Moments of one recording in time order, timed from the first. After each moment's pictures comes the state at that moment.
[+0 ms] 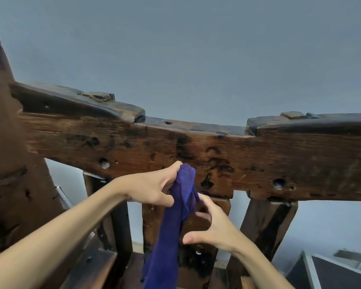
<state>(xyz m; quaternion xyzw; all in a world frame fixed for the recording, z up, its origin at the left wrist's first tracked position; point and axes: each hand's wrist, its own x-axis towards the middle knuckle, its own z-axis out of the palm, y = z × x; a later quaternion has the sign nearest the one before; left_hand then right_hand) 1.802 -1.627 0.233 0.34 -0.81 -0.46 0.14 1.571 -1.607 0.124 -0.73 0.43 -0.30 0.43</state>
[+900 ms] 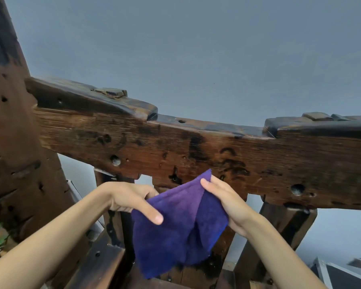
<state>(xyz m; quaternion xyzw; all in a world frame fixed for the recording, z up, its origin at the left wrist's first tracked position) 1.873 -1.653 0.191 0.40 -0.67 -0.62 0.04 1.597 -1.640 0.173 -0.56 0.38 -0.39 0.62</state>
